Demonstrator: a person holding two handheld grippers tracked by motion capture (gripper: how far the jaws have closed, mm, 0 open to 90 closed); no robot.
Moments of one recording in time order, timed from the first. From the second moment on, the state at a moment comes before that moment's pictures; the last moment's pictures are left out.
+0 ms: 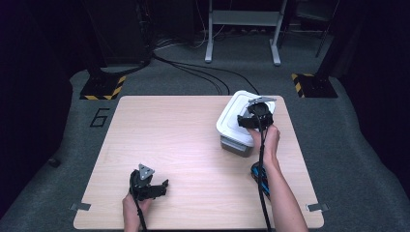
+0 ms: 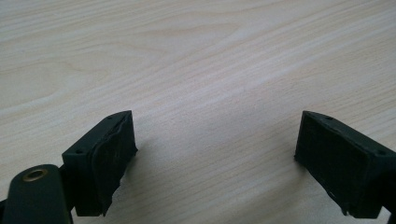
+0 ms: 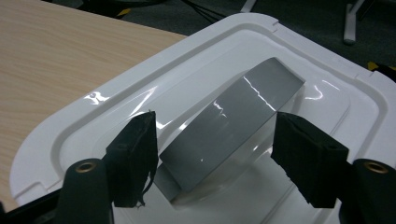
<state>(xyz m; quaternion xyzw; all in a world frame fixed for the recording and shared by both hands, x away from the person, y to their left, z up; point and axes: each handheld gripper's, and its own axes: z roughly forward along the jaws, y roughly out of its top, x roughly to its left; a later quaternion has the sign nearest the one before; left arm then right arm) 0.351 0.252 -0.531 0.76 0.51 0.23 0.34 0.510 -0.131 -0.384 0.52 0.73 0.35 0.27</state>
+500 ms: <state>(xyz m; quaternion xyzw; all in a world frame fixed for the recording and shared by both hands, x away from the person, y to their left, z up) 0.351 0.252 -0.531 0.76 0.51 0.23 0.34 0.512 -0.137 -0.385 0.52 0.74 0.36 0.23</state>
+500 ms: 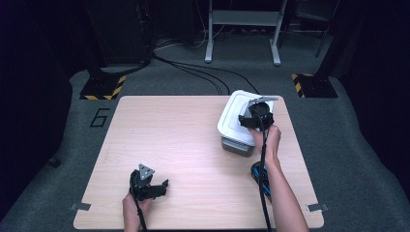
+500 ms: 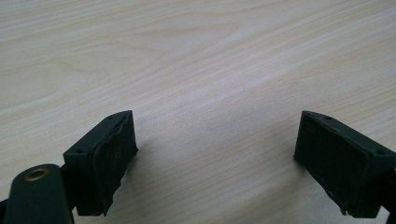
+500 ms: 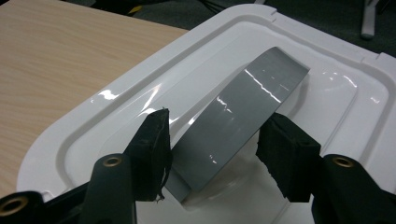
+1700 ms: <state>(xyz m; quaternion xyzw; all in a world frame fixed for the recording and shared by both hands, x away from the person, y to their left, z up) 0.351 0.252 -0.531 0.76 0.51 0.23 0.34 0.532 -0.126 -0.370 0.51 0.74 0.33 0.28</state>
